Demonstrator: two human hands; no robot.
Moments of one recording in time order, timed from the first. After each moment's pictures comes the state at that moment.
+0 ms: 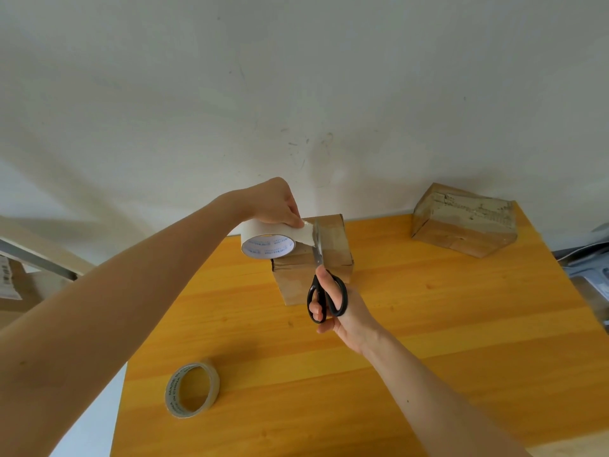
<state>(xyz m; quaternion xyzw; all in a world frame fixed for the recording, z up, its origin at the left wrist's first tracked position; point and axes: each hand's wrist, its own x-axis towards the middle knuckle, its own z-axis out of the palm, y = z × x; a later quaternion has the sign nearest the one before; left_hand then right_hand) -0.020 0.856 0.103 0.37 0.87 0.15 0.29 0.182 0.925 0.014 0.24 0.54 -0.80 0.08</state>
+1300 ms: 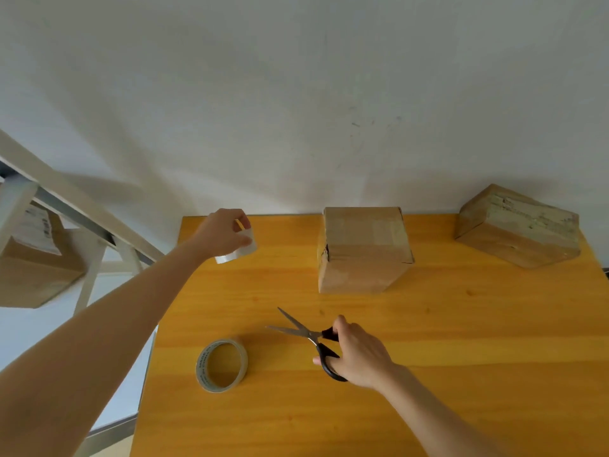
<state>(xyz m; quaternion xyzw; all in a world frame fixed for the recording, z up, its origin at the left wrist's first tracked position) -0.056 0.692 -0.007 0.18 0.93 0.24 0.21 0.200 0.880 -0.063 0.10 0.93 -0.26 0.25</state>
